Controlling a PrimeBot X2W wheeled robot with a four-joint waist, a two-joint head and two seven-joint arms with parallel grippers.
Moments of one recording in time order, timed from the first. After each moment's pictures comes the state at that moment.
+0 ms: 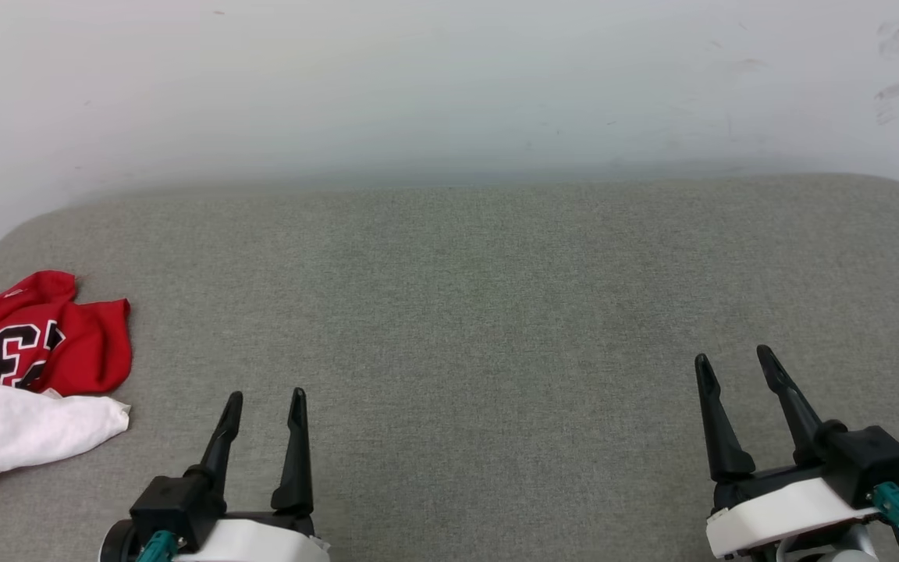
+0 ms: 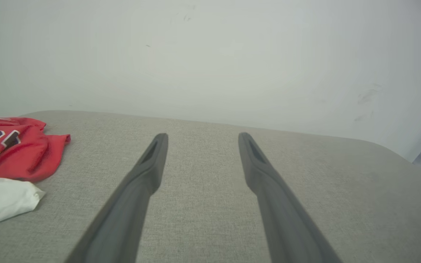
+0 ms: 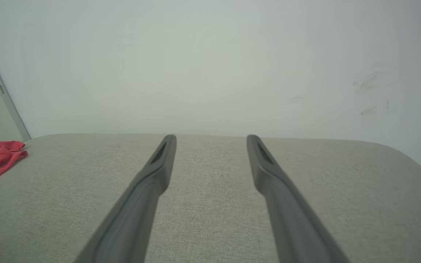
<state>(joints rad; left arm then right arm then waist) 0.08 0.06 -0.10 -0.01 -0.23 0.01 -0.23 -0.01 -0.05 0.02 0.07 0.10 0.13 -0.23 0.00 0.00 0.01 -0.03</state>
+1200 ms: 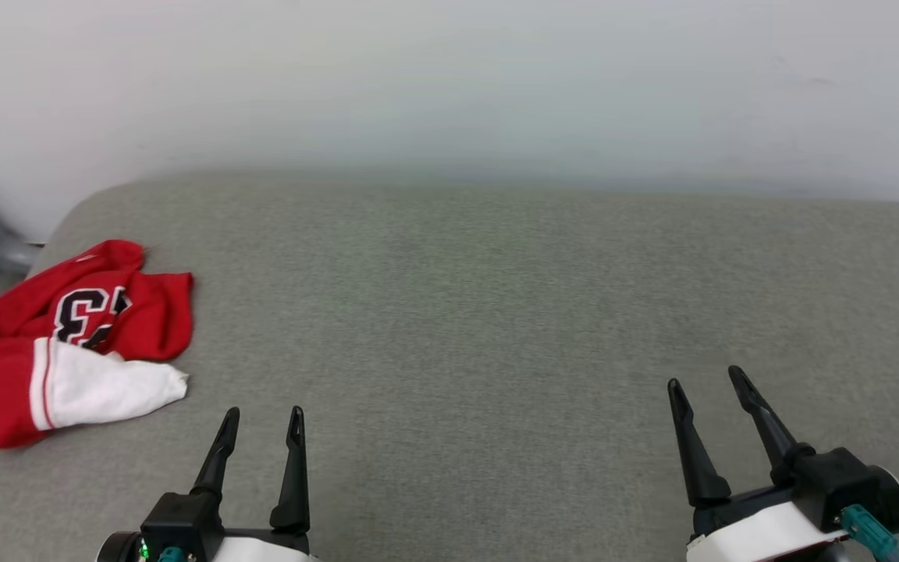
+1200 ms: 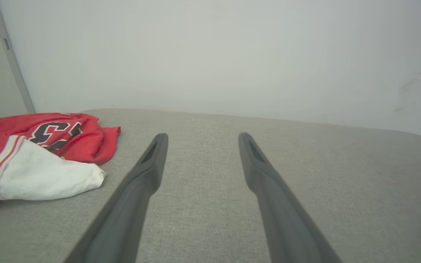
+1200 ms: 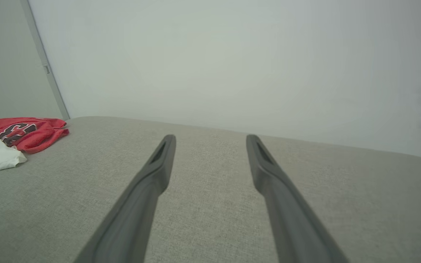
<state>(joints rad) 0.10 0.05 -0.07 0.02 -0.14 -0.01 -0.26 0.02 -0.05 0.07 0.08 0.07 0.13 -0.26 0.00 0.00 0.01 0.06</state>
